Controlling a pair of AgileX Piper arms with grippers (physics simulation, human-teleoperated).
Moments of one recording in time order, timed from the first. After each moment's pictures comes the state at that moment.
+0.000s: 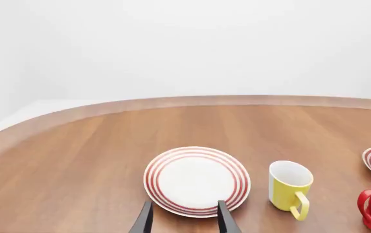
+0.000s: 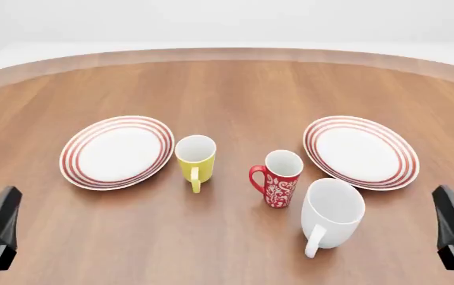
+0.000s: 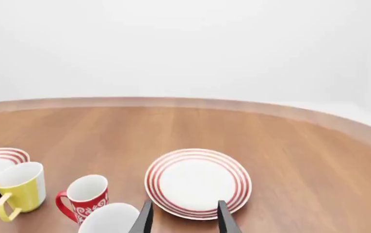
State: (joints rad) left arm 0.00 0.00 0.00 0.00 0.00; right arm 0.00 0.00 0.00 0.00 0.00
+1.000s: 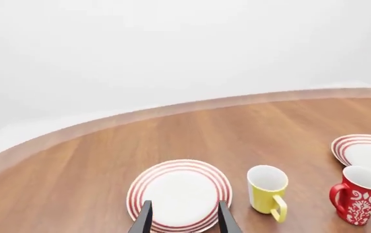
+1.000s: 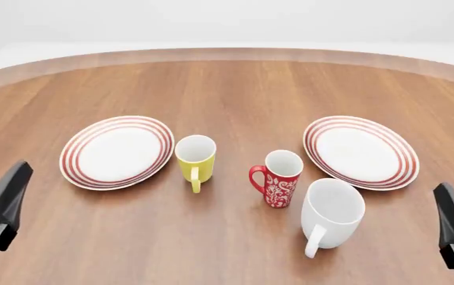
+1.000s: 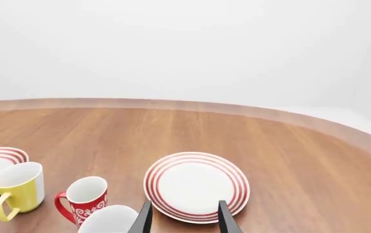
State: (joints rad) left arm -0.14 0.19 -0.14 -0.04 0.08; right arm 0.01 0.00 -0.02 0.00 -0.03
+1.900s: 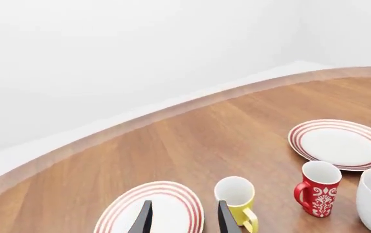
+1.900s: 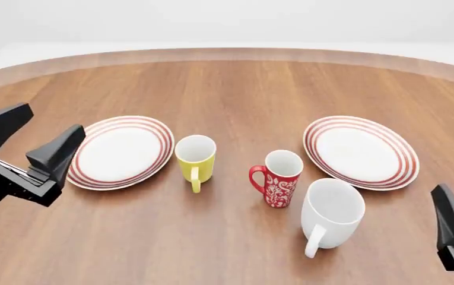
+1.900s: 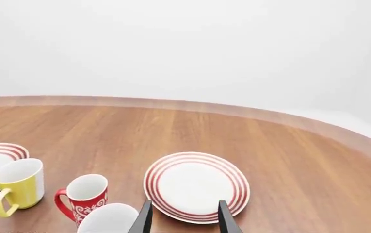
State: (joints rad) left arm -0.36 0.57 -0.31 -0.22 0.17; right arm 0.02 0.00 -0.01 -0.01 -0.05
